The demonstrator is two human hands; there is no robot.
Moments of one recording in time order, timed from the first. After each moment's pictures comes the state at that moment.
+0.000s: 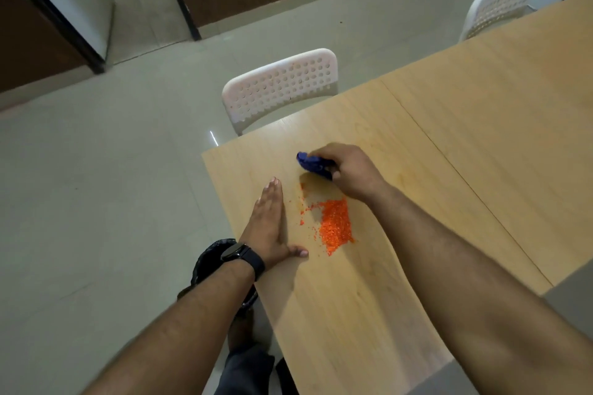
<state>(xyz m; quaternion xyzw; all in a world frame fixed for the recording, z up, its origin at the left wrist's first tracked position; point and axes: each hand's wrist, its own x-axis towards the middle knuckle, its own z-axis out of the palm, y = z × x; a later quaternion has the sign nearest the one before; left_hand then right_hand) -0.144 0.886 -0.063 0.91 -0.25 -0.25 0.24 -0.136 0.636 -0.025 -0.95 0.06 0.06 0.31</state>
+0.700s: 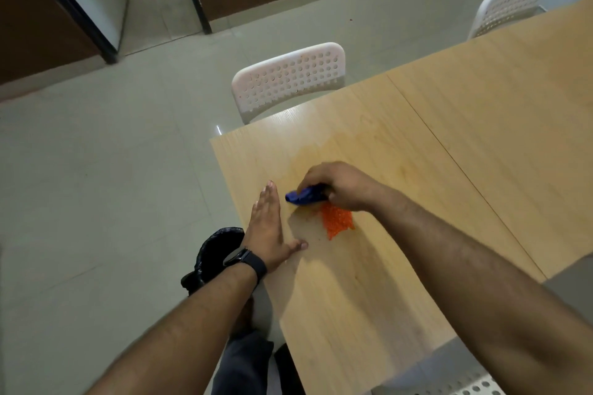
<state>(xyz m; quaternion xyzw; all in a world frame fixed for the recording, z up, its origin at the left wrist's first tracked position) -0.183 0.904 -0.068 0.91 -0.20 -0.23 0.27 -0.168 0.668 0.000 -0.93 -0.14 0.19 0.27</state>
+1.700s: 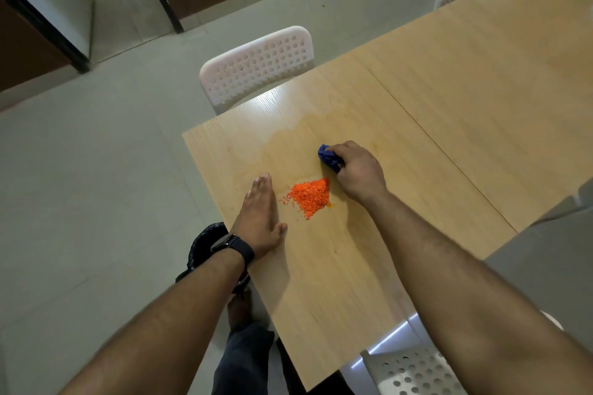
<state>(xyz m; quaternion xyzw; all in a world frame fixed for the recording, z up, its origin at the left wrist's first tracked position) -0.198 0.887 -0.064 0.91 -0.27 -0.23 0.20 -0.232 0.626 -0.044 -0.93 0.23 0.03 0.29</state>
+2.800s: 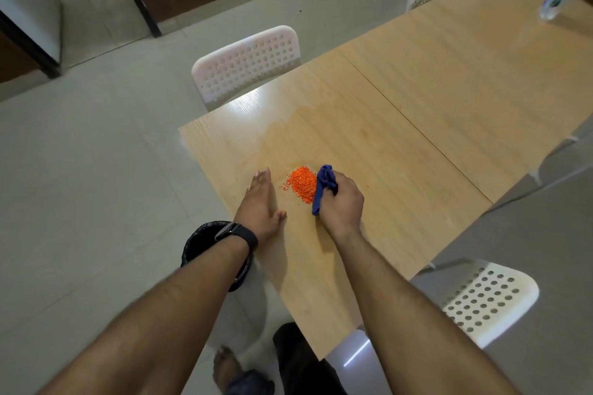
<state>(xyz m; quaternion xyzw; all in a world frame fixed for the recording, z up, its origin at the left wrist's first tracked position) -0.203 0.899 -0.057 0.90 -0.26 -0.25 0.25 -0.301 0.743 -0.043 -0.78 0.44 -0.12 0.42</state>
